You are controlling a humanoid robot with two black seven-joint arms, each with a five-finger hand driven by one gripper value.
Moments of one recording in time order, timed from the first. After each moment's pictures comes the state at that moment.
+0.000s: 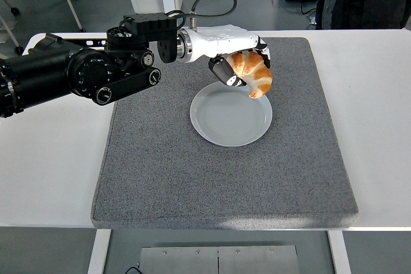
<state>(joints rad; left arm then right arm) -1.48 0.12 0.22 -0.85 1.08 0.05 -0.33 -0.11 0.00 0.00 0.16 -0.10 -0.09 0.25</state>
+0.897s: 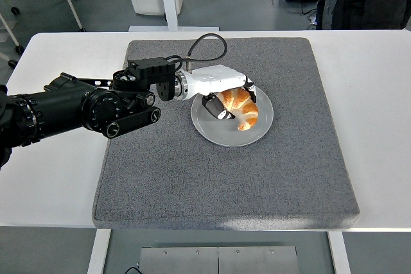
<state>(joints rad) -1.33 0.08 0.31 -0.79 1.08 0.13 -0.34 -0.11 0.00 0.00 0.16 -0.10 -0.09 0.25</state>
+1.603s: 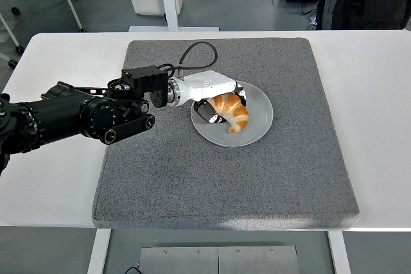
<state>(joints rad) -1.30 0.08 0.35 -0.76 1.07 0.18 -0.35 -0.11 0.00 0.00 0.16 -0.10 -0.09 0.25</state>
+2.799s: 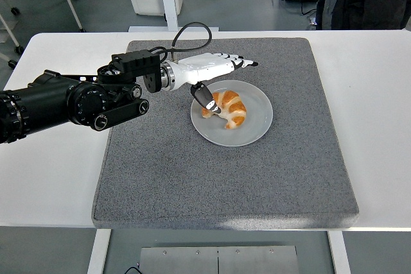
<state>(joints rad) -1.36 0.14 0.28 -0.81 1.01 0.17 -0.36 -0.11 0.00 0.00 0.16 -0.10 -0.09 0.25</state>
